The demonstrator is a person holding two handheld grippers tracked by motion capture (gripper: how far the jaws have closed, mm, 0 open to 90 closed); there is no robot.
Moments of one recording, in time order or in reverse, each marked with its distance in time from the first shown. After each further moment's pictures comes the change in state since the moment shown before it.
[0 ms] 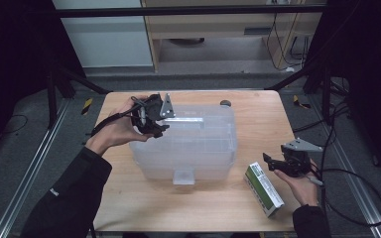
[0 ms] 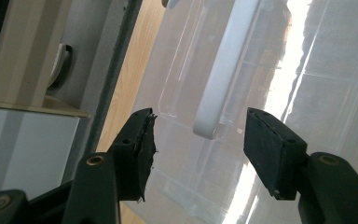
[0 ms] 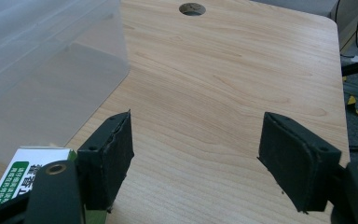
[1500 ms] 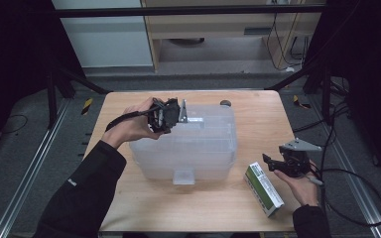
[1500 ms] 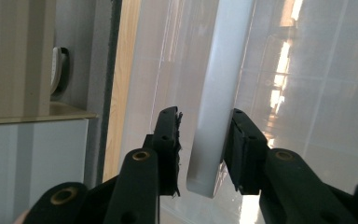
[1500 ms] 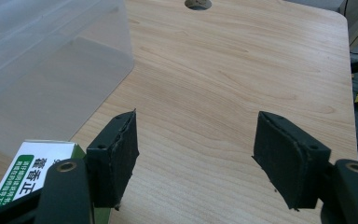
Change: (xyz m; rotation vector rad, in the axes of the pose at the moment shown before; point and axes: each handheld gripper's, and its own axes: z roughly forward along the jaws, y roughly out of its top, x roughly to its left) left arm -0.004 0.023 0.035 0.091 -0.004 0.163; right arm 0.000 0.000 0.001 0.019 0.020 -0.005
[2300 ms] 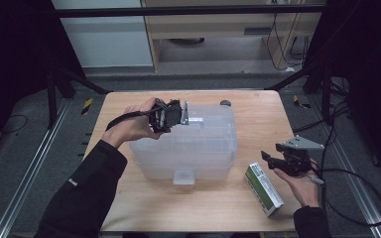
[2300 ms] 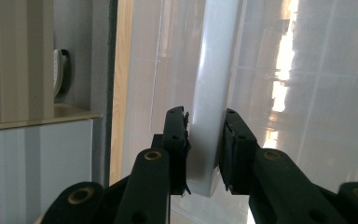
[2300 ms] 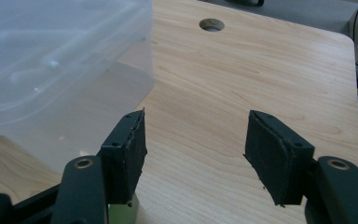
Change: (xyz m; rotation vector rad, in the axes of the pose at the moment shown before) left arm -0.001 0.004 -0.002 0.010 -0.002 0.043; right arm 0.012 0.018 -0.017 -0.040 0.041 -0.014
